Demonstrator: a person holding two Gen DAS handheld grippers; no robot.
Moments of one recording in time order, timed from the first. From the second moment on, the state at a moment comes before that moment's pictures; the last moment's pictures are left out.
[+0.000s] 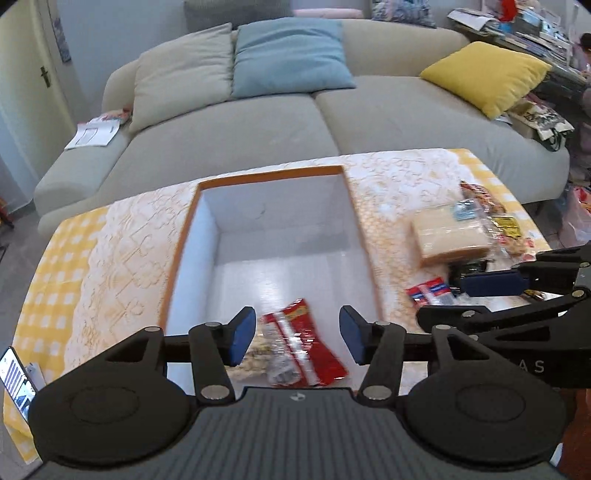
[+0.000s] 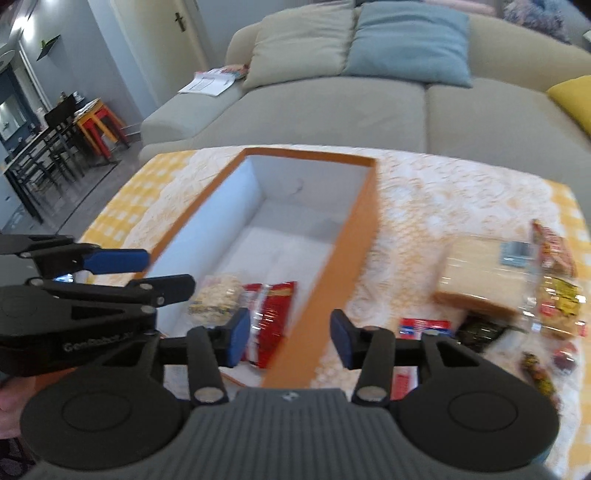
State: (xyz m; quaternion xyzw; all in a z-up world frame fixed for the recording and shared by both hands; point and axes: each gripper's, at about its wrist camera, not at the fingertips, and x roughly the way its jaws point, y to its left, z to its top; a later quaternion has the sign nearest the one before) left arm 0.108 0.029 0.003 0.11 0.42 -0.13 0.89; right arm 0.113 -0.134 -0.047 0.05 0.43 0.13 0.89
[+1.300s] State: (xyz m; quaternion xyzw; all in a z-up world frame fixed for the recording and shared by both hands) left arm 0.163 -0.145 -0.146 0.06 0.60 -0.11 0.79; right arm 0.136 -0.327 -0.161 0.16 0.49 -0.03 0.86
